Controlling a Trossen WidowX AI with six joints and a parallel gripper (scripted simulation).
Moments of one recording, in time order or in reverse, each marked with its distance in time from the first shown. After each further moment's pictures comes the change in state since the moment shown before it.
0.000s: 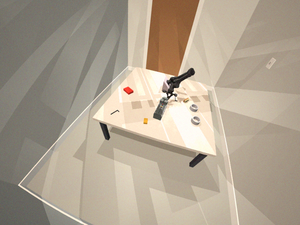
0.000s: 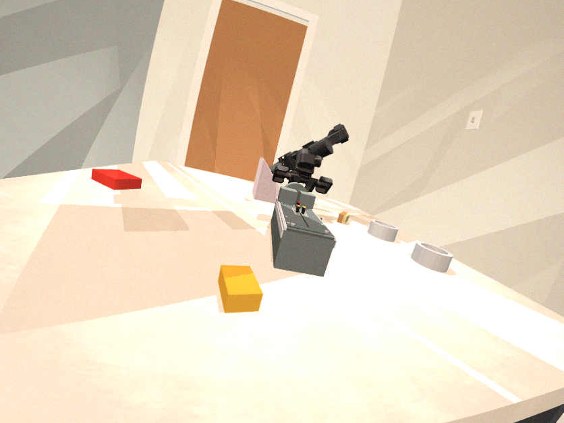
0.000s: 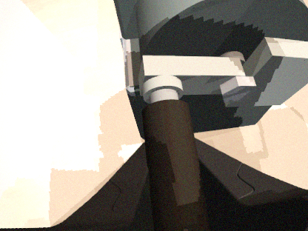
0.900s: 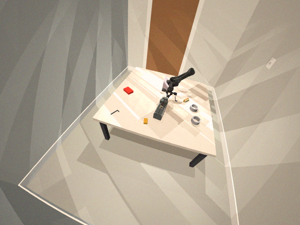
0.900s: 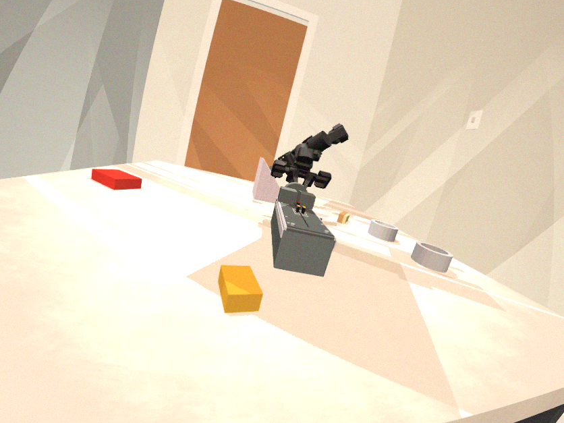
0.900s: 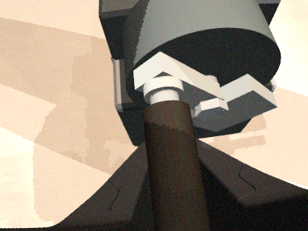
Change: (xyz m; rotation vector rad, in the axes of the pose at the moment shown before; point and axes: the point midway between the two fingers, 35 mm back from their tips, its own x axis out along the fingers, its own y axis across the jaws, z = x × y) arm -0.011 -0.009 0.011 0.004 0.003 0.002
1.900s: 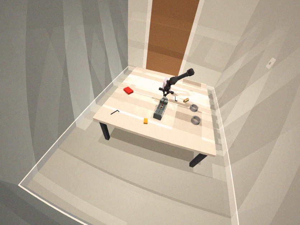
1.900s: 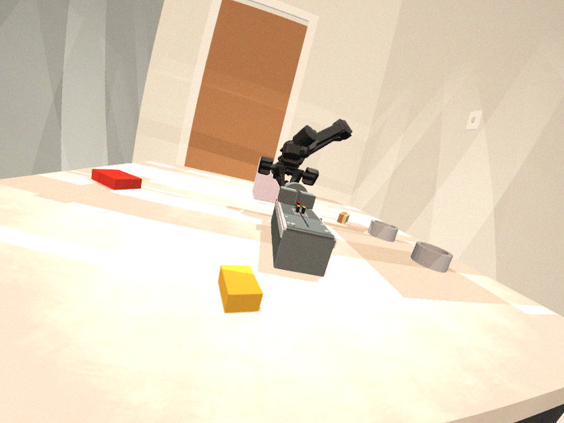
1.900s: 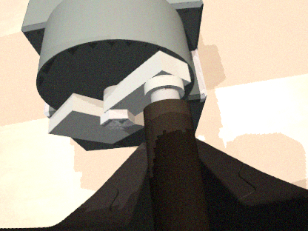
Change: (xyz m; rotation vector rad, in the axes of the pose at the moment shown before) arm 0.000 -0.042 0.000 -0.007 -0.006 0.010
